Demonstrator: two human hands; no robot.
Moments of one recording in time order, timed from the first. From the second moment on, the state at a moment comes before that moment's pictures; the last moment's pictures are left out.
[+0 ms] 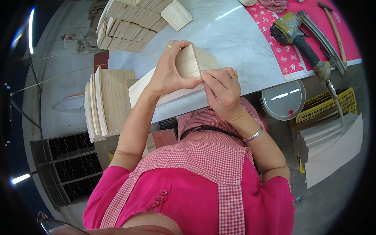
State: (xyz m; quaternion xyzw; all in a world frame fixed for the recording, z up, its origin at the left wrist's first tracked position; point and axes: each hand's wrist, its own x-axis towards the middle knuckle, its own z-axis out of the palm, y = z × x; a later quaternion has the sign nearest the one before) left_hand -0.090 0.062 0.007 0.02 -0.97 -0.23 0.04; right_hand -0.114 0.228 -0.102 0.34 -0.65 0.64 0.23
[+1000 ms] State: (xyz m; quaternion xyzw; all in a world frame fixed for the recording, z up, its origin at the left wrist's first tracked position) left_hand -0.095 0.061 0.004 -0.02 -0.97 -0.24 0.09; right_hand -0.097 0.259 -0.086 0.37 -0.67 0.64 -0.08
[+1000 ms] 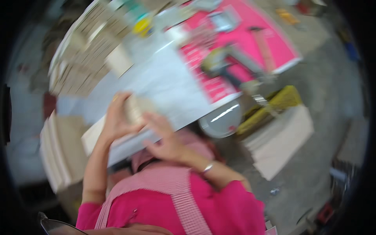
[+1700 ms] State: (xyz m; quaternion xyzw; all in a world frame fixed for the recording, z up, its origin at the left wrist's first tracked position) left_hand -0.084 0.065 0.000 0.02 -0.96 -0.25 0.09; right_hand -0.144 0.213 -0.072 0.43 -0.66 0.61 -0.07
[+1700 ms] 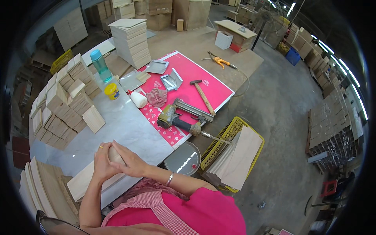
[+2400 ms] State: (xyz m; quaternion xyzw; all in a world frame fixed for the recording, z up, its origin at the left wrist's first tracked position) left_hand -0.091 0.065 0.003 0.02 -0.97 -0.24 0.08; right_hand -0.154 0.309 -0.060 0.40 -0.79 0.47 0.02
